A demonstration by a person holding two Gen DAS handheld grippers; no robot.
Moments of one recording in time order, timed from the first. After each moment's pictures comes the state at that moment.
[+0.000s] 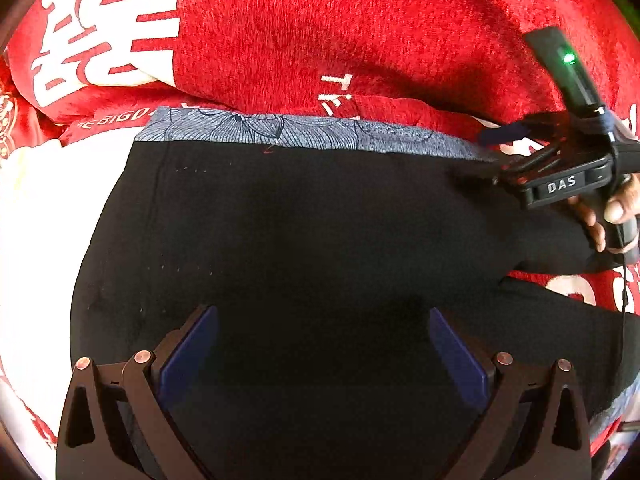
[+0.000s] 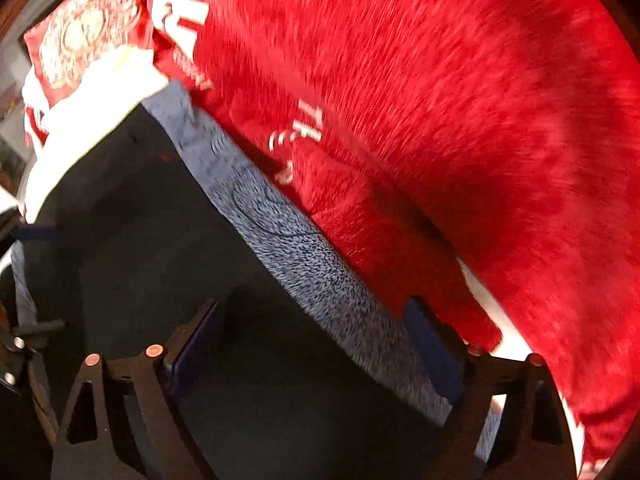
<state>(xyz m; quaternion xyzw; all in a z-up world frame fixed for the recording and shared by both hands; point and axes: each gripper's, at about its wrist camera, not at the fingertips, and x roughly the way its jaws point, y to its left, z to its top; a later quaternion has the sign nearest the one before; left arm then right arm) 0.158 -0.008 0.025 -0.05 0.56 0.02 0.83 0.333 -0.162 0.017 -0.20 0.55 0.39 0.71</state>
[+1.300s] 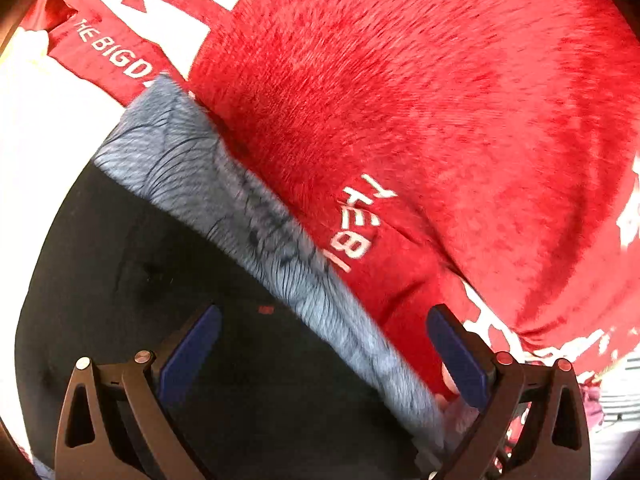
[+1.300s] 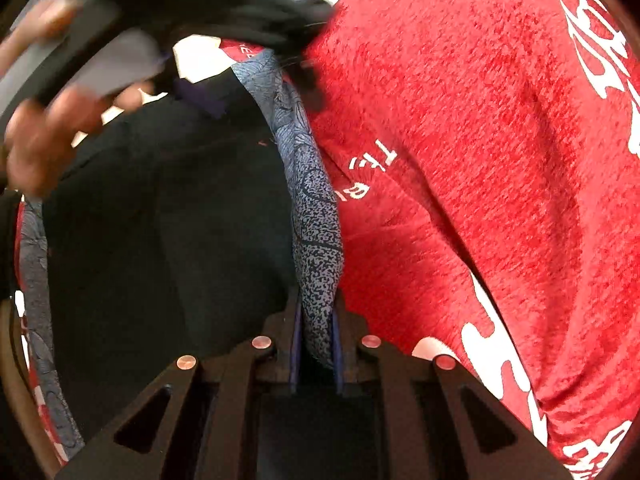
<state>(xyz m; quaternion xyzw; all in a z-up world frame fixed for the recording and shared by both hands) 0.286 0.068 0.026 -0.32 0.58 0.07 0.75 0.226 -0.144 0.064 -0.30 0.45 0.39 0.75</state>
